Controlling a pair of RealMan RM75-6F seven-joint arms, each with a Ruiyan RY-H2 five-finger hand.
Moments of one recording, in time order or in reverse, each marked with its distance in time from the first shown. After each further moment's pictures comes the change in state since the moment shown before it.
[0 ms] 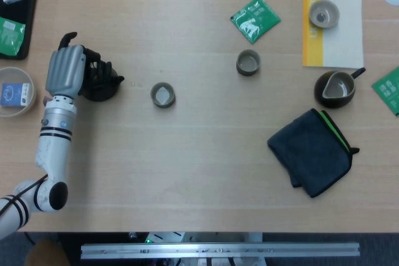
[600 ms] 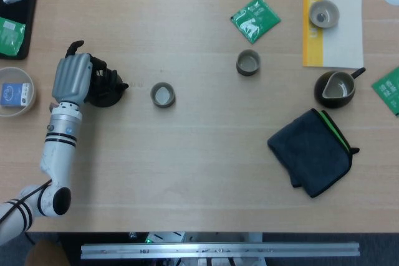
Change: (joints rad) left arm 0.013 -0.023 0.021 0.009 0.014 -0.006 0.010; right arm -0.002 -0.001 -0.001 0.005 0.002 0.001 0.006
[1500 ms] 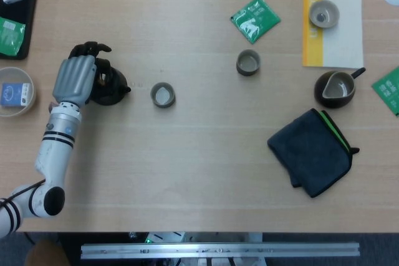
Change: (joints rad) left arm -0.011 0.104 0.002 -0.164 -0.062 -0.070 0.150; right arm 0.002 -0.008 0.000 0.016 -0.002 -0.003 0.016
